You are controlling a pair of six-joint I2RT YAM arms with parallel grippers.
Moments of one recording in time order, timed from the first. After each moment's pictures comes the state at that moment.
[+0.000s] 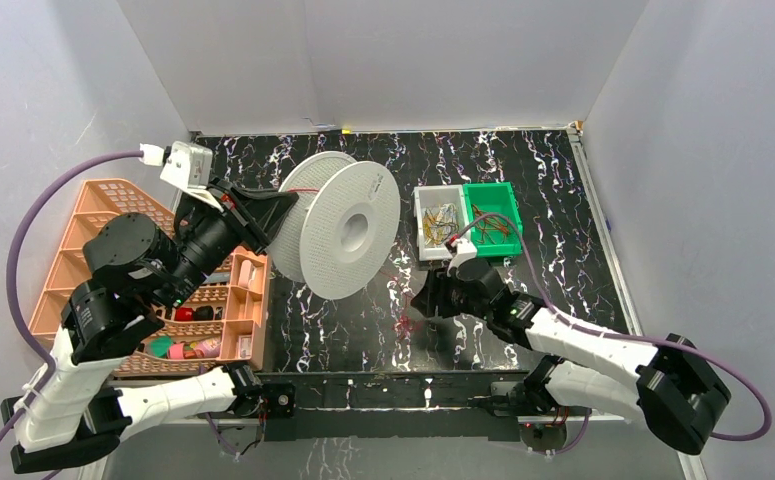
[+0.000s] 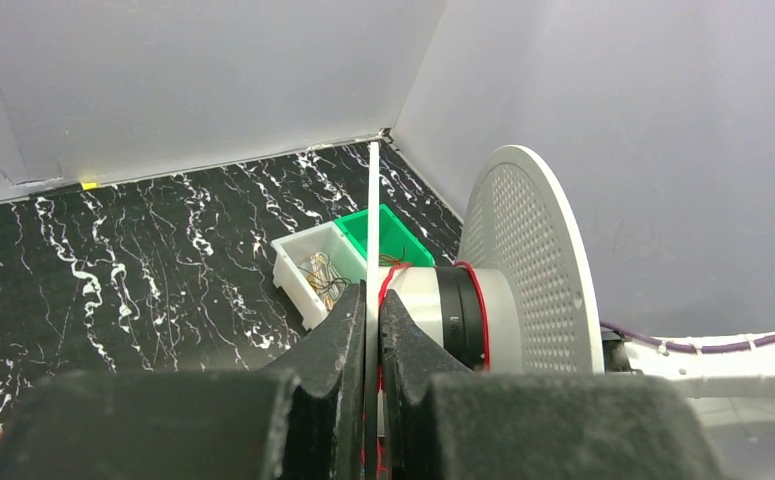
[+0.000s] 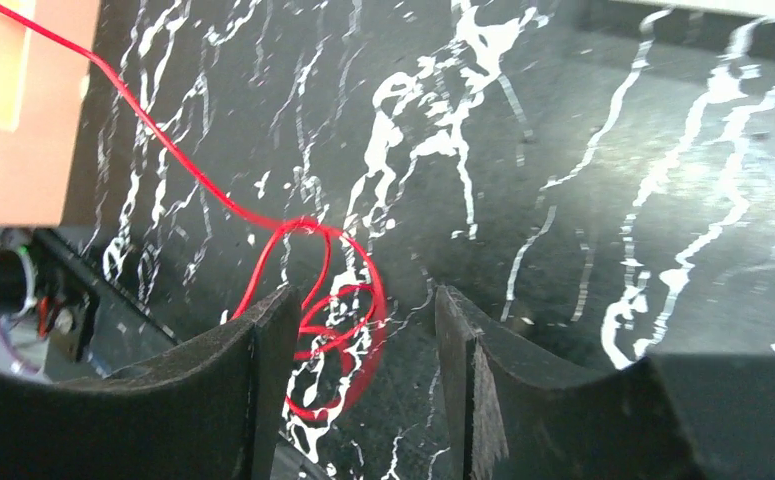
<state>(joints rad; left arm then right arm) -0.99 0.84 1.55 -0.66 -0.36 -0.31 0.85 1.03 0.40 0.06 -0.06 0.64</state>
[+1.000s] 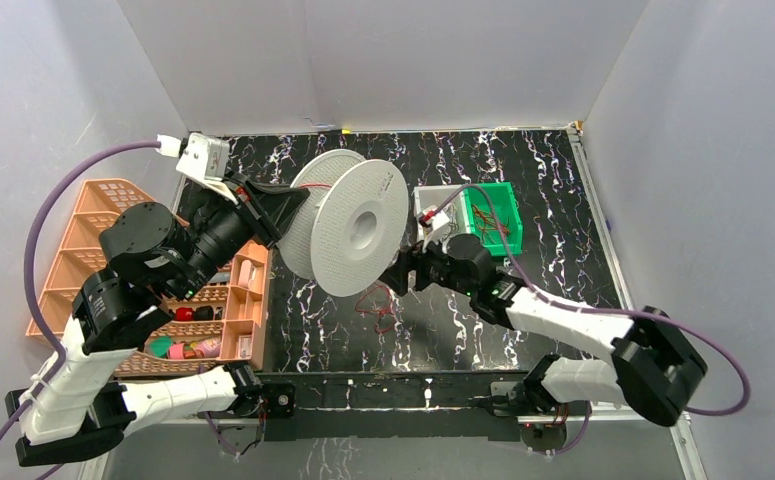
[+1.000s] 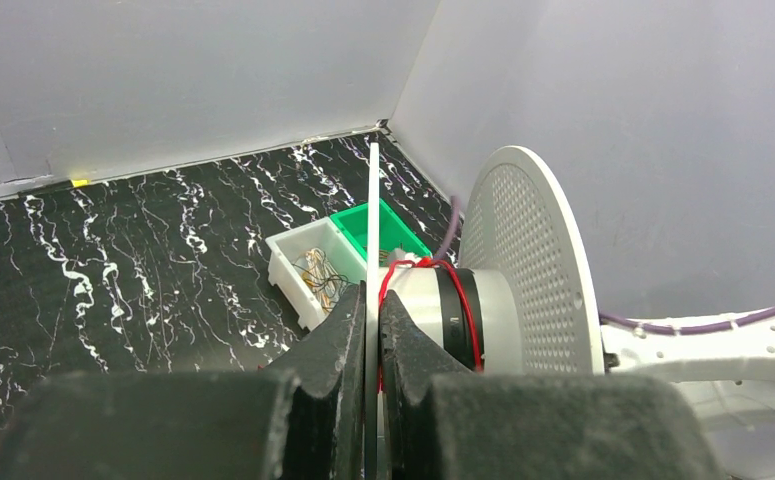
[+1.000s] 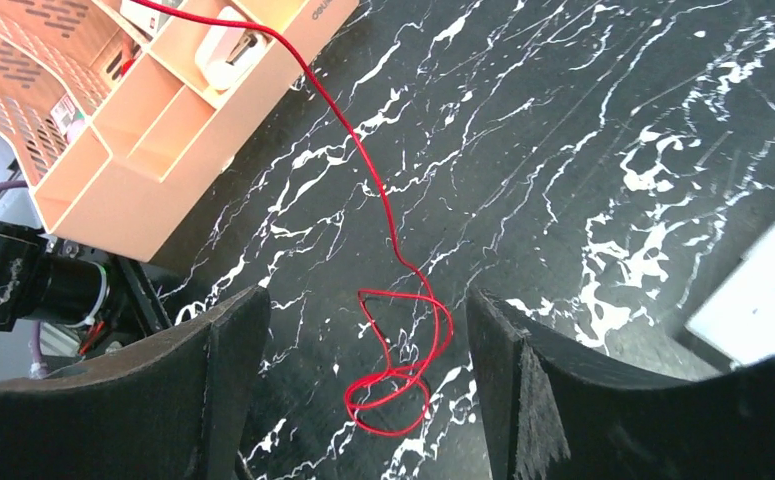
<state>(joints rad) -0.99 0.89 1.58 -0.65 -0.35 -0.31 0.85 1.17 0.58 0.30 -0.16 0.41</state>
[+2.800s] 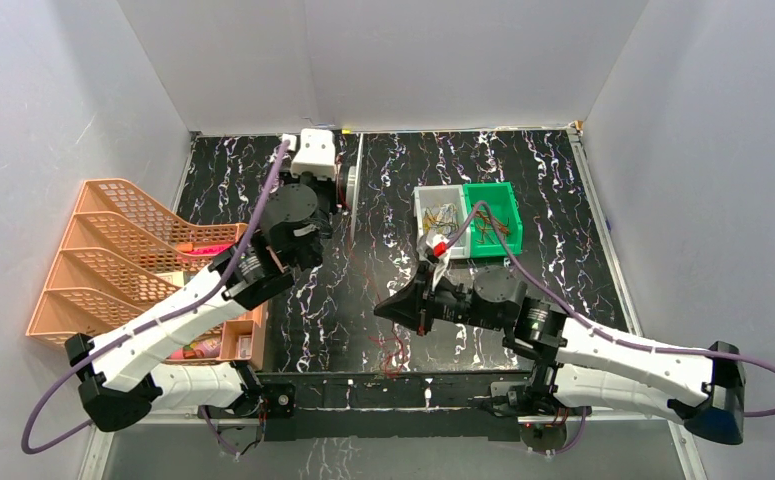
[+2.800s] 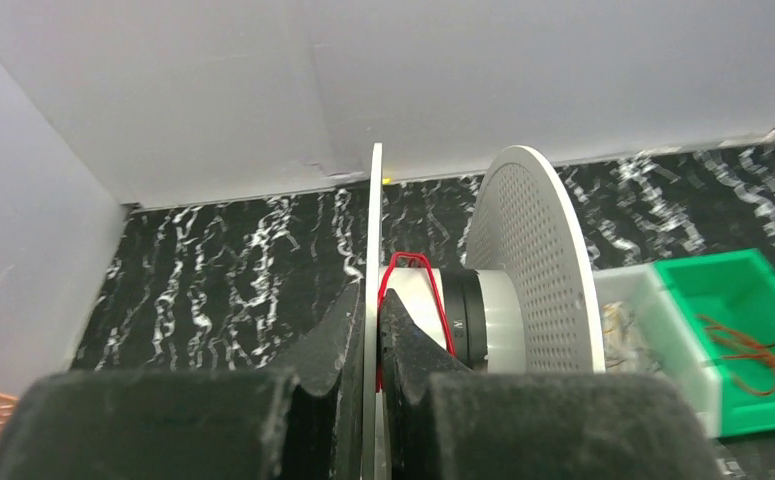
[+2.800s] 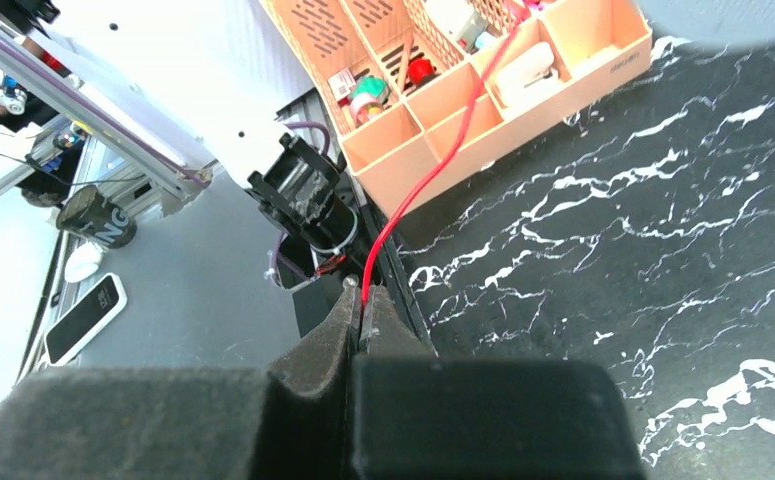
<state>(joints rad) -0.99 1.13 1.30 -0.18 -0.94 0.06 1.18 0.85 0.62 0.15 -0.18 0.45</state>
